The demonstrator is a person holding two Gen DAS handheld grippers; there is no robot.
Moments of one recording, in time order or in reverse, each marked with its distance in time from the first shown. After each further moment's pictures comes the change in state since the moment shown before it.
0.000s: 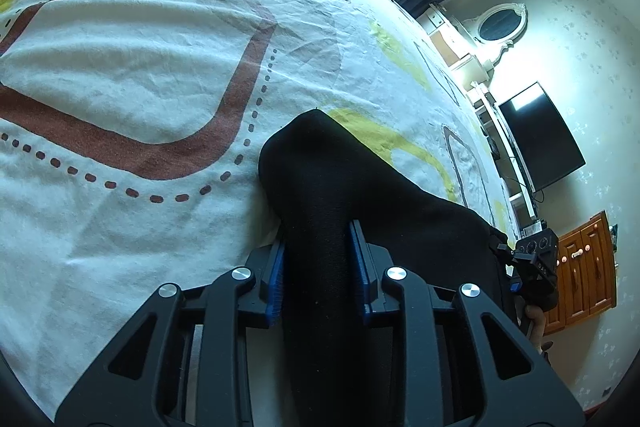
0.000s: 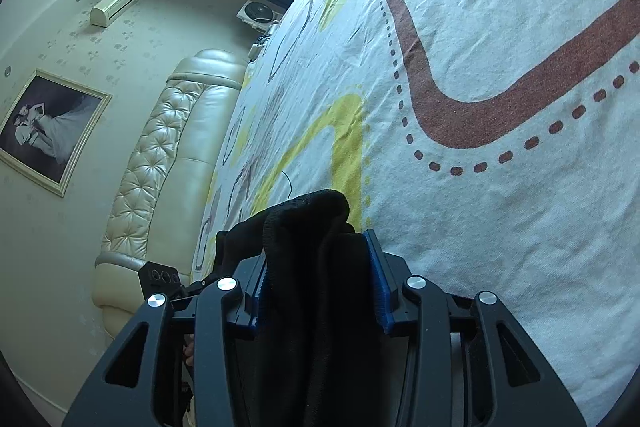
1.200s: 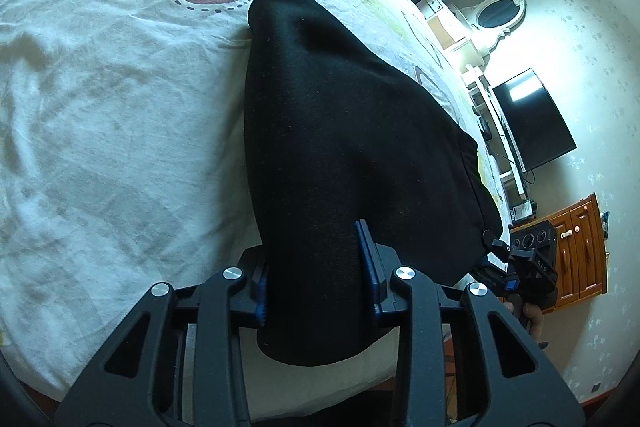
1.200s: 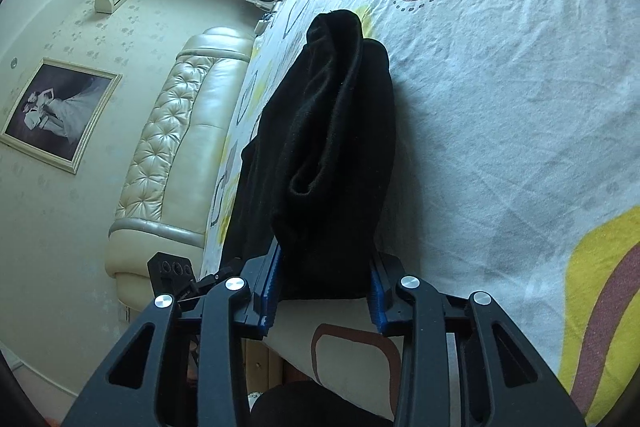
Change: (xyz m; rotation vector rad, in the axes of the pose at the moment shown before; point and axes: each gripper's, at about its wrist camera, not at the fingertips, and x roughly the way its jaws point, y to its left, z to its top) left arm -0.050 -0.027 -0.119 -0.039 0.058 -0.008; right arm -0.078 0.007 -0.114 0.025 0.079 0.023
